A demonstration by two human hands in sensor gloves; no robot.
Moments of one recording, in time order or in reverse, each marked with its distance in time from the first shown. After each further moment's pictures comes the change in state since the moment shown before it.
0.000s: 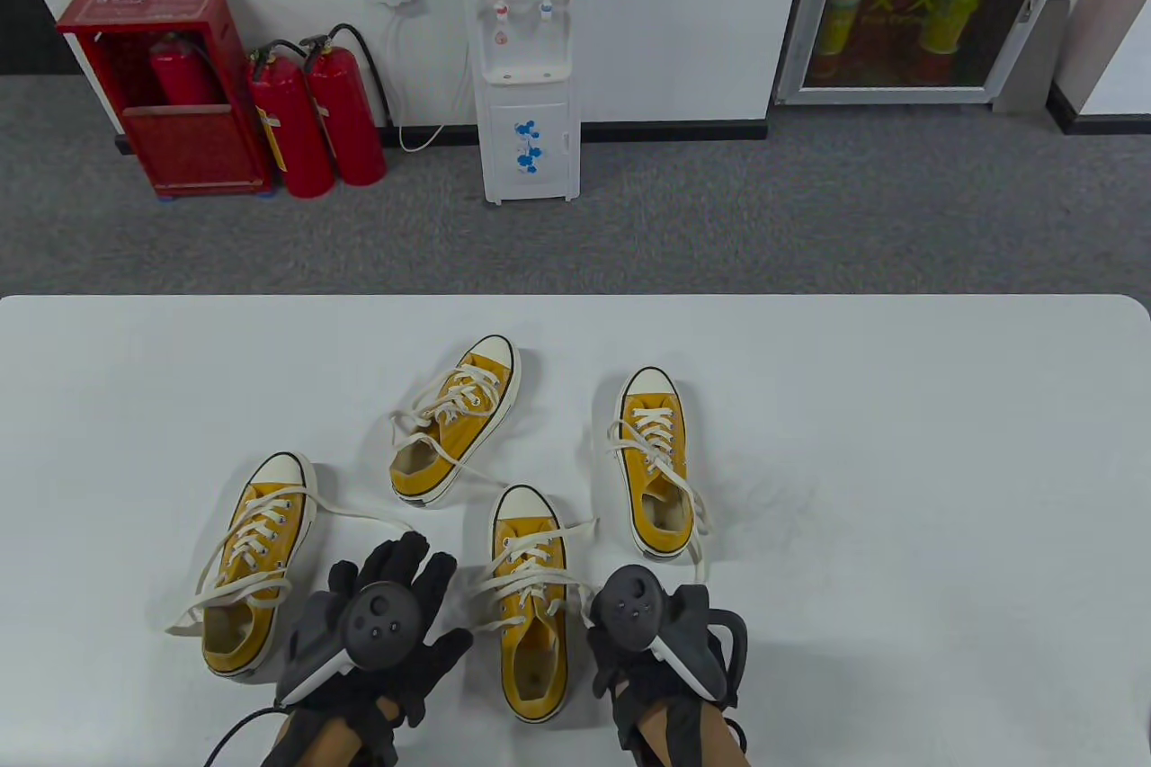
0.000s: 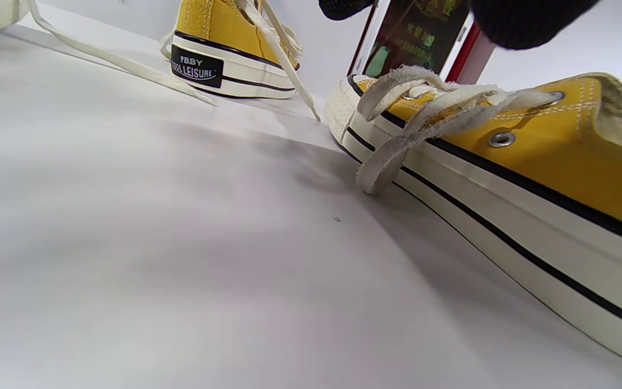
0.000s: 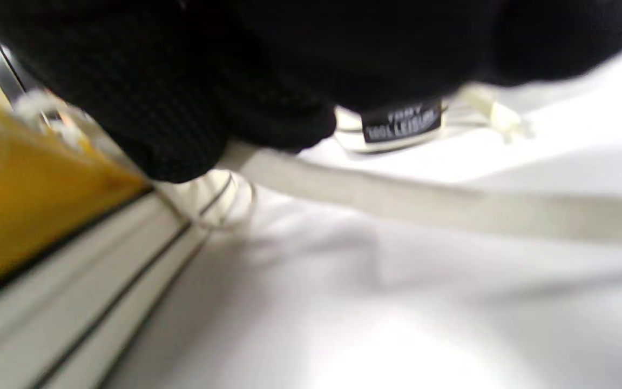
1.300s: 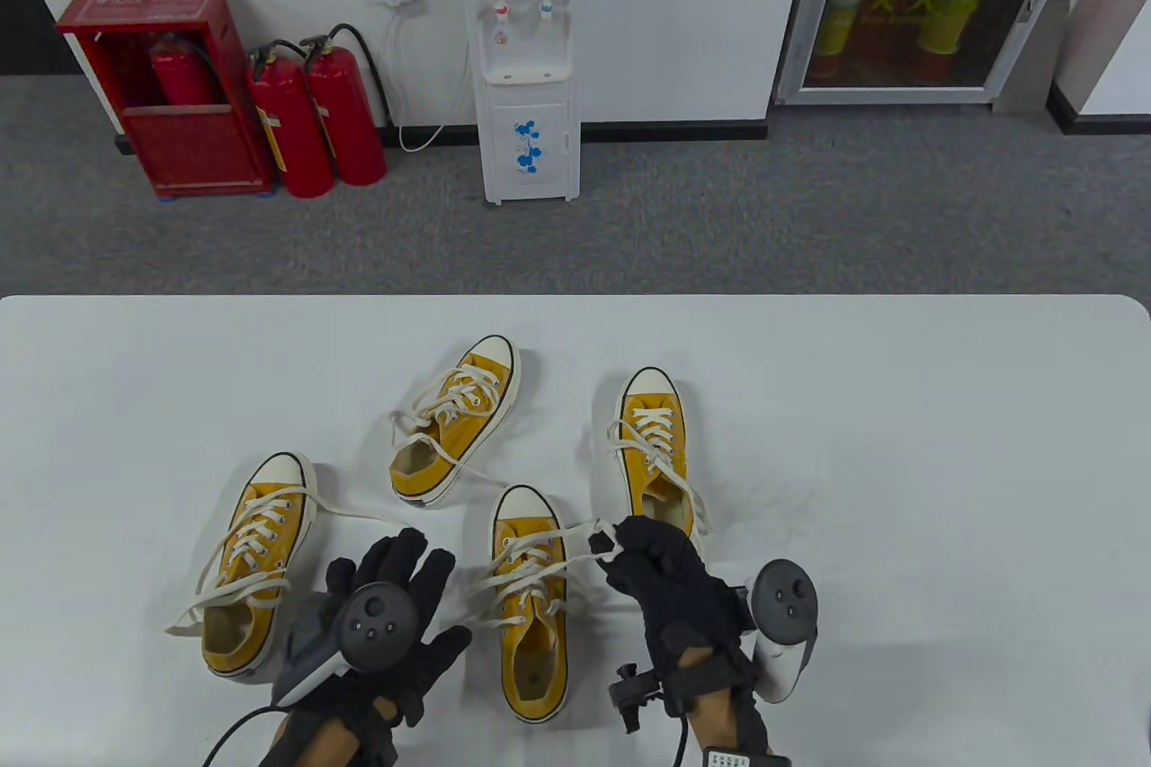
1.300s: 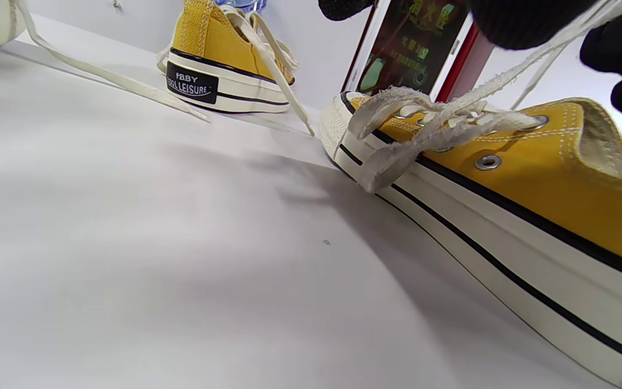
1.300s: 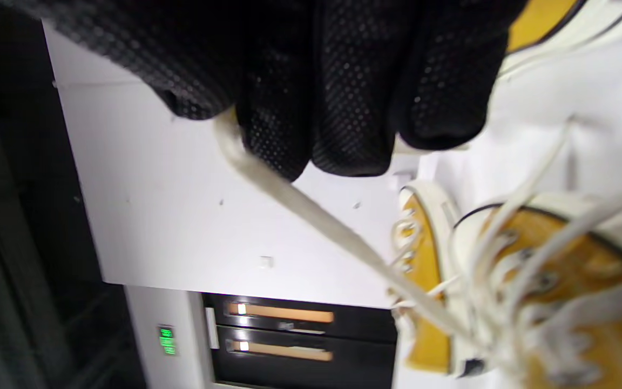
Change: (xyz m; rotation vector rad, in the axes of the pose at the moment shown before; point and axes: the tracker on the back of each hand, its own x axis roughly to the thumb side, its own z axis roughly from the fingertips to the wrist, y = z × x) left_hand -0.001 0.003 0.001 0.028 -0.013 0.007; right_hand -0.049 -0.010 -0.012 -0.074 -0.131 -1.304
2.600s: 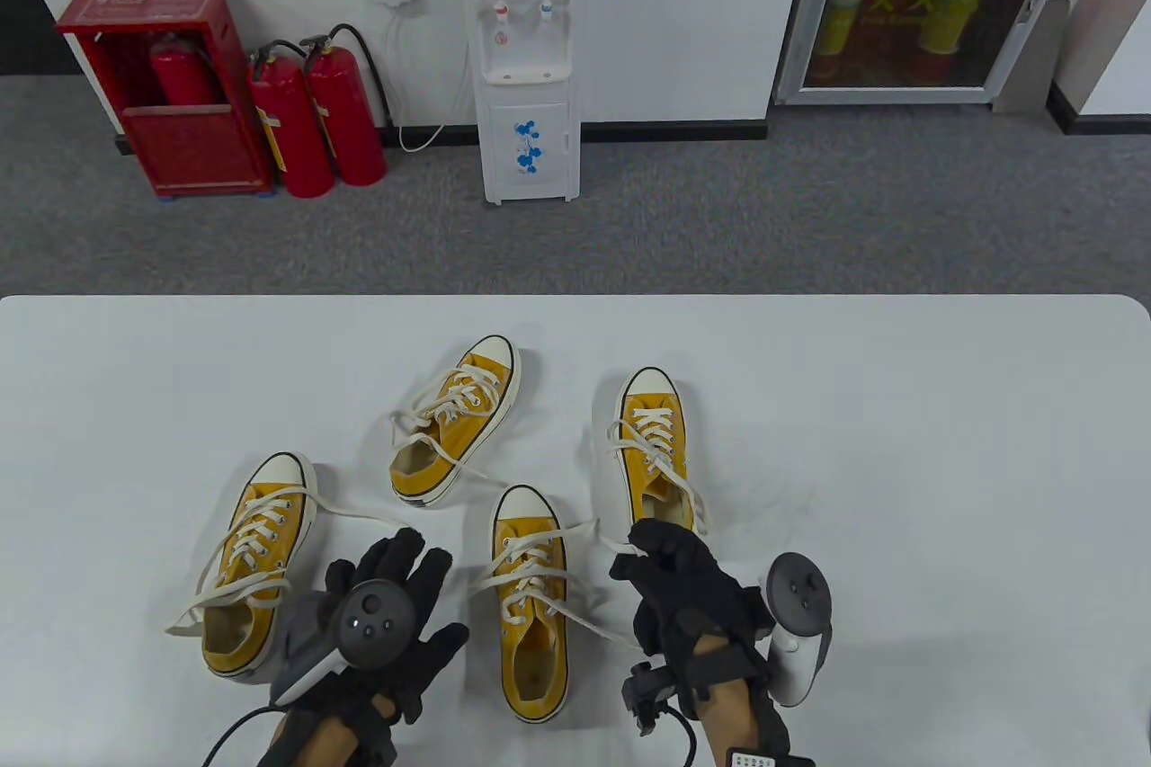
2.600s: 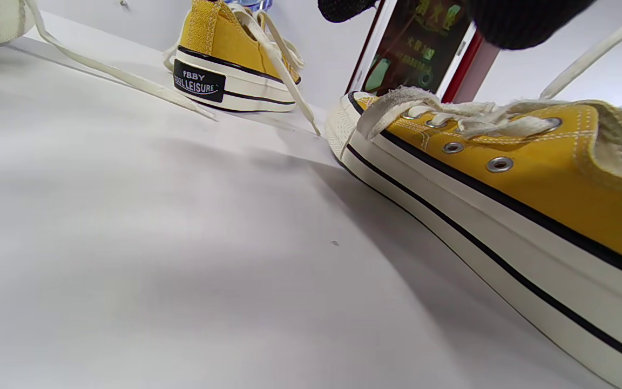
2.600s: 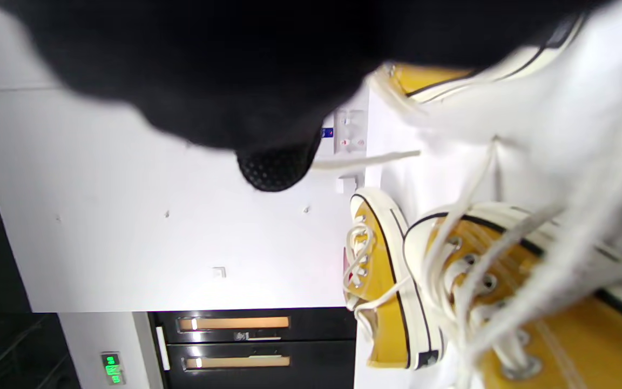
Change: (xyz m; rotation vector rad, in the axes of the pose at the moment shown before) left_hand -0.002 0.000 -0.001 0.000 0.015 0.015; right_hand 0.008 -0.014 0.004 -0.043 0.190 0.073
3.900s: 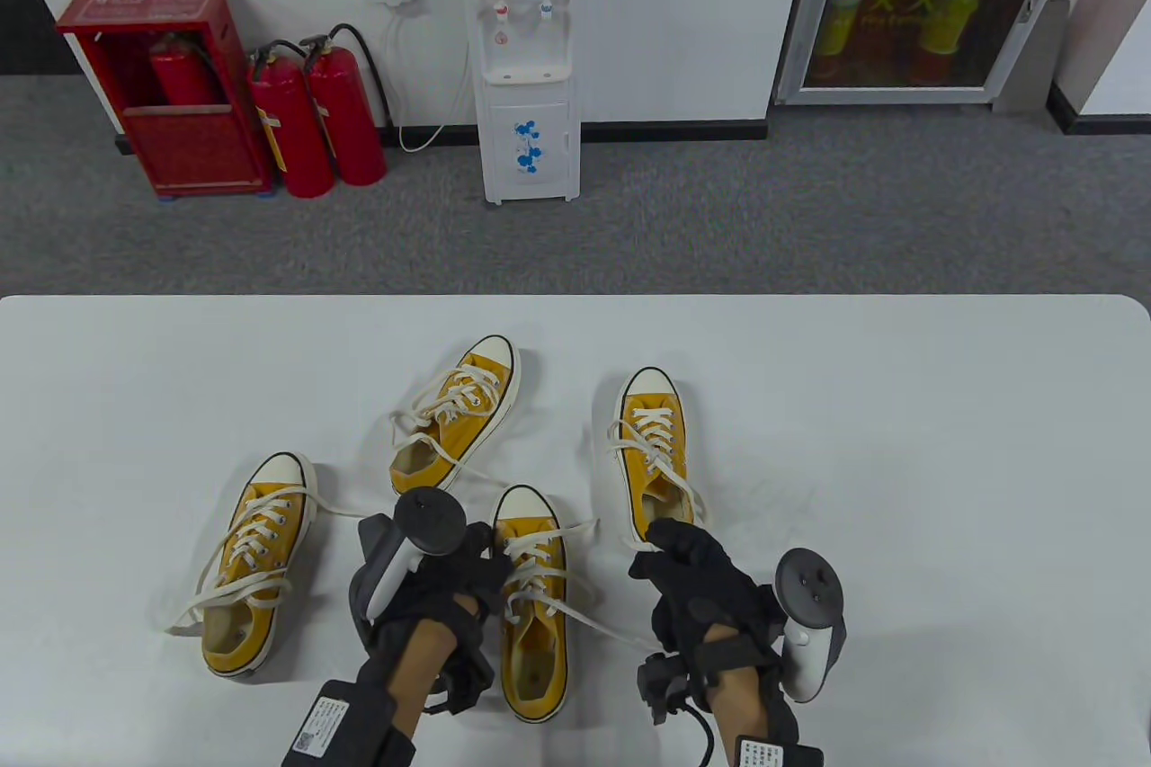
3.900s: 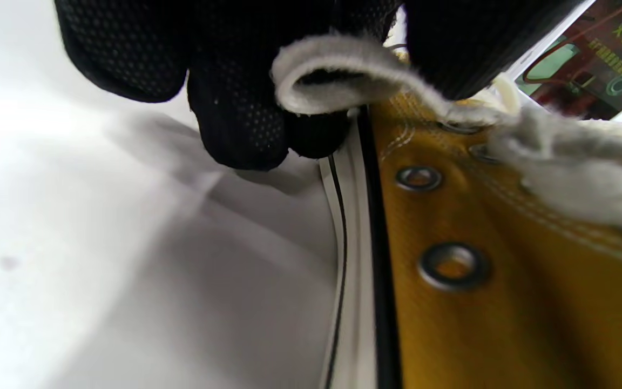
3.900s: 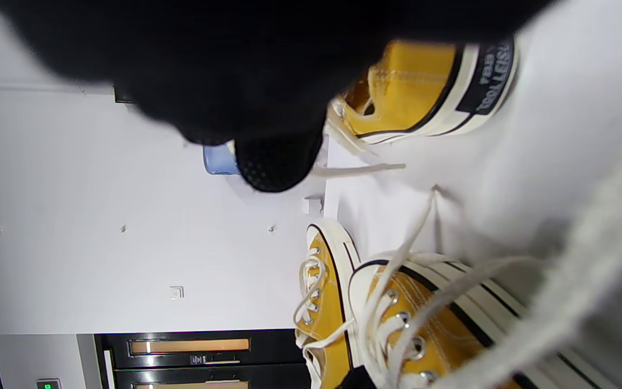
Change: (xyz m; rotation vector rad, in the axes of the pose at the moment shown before) left_hand 0.023 -0.007 -0.077 -0.139 0.412 0.297; right_hand -0.011 -0.014 -0.006 -0.055 0.082 0.052
